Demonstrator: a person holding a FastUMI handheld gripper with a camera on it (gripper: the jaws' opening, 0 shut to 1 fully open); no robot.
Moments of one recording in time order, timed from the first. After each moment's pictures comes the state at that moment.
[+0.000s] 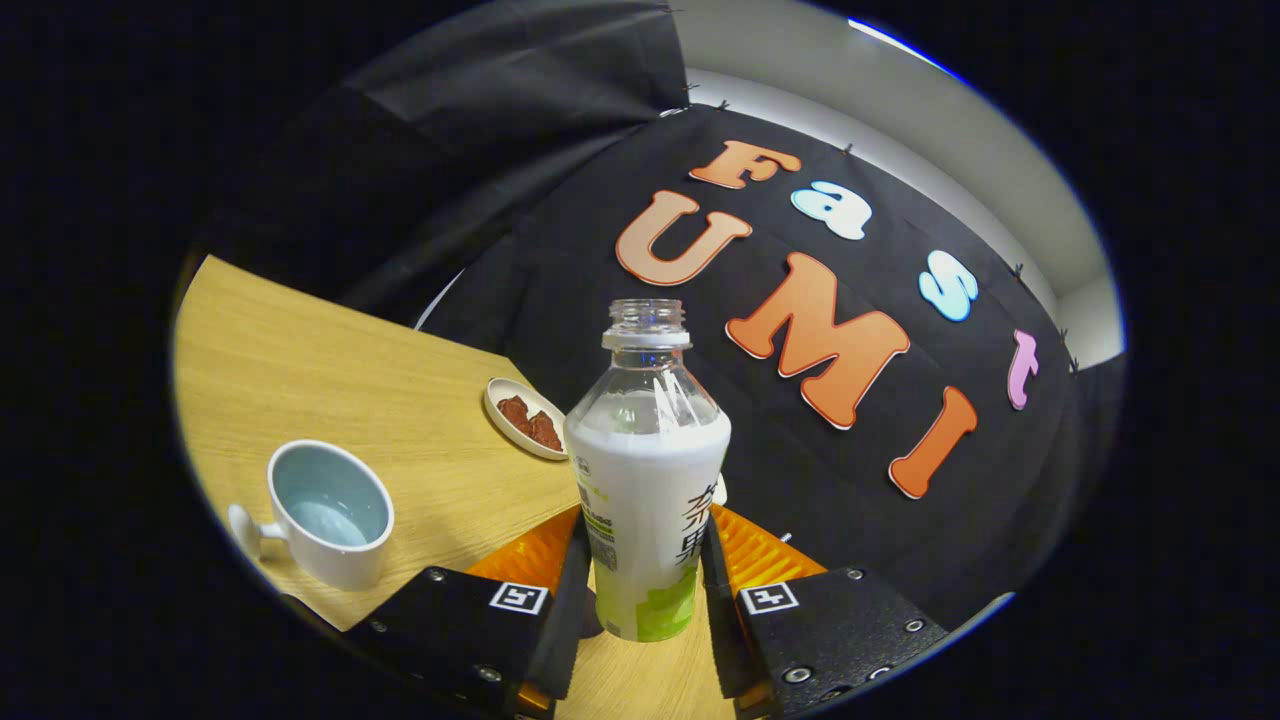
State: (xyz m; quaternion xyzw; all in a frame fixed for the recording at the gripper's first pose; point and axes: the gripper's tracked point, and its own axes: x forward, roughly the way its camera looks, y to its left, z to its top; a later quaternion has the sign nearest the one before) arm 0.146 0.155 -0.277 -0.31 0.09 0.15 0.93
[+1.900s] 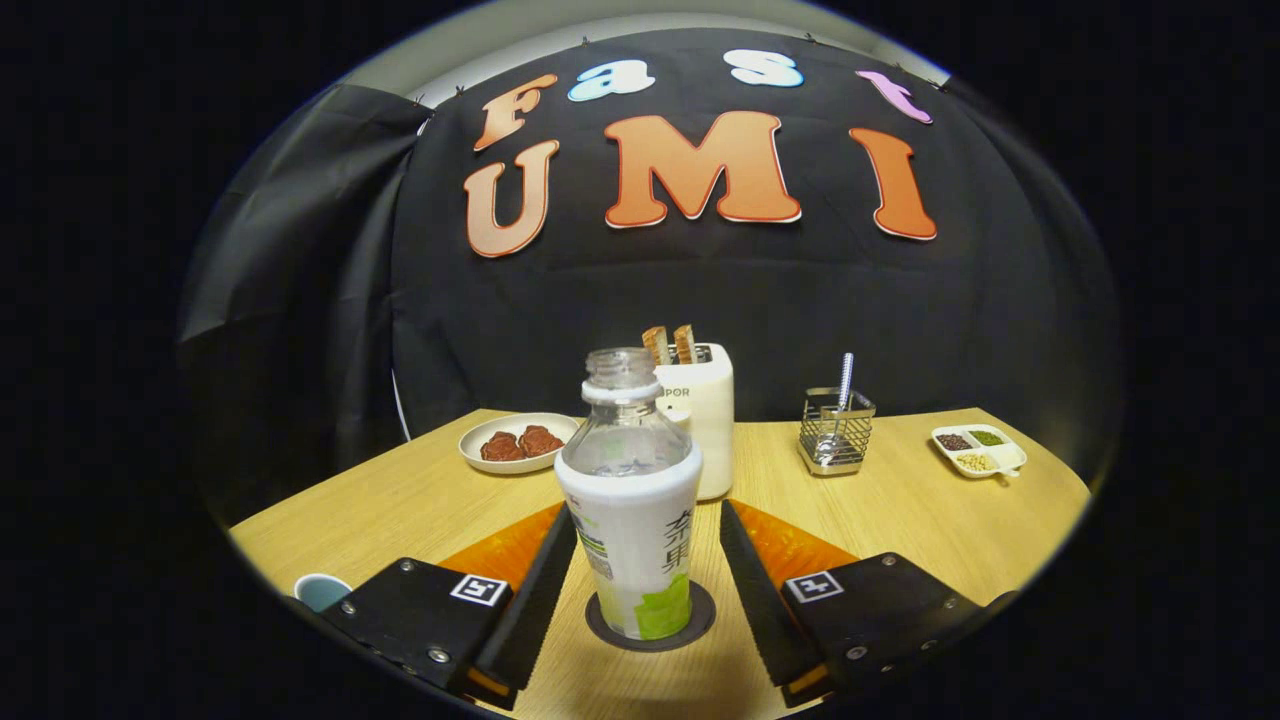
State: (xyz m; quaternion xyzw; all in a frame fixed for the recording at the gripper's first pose) arm 0.176 0.115 -0.335 0.01 0.23 0.08 0.97
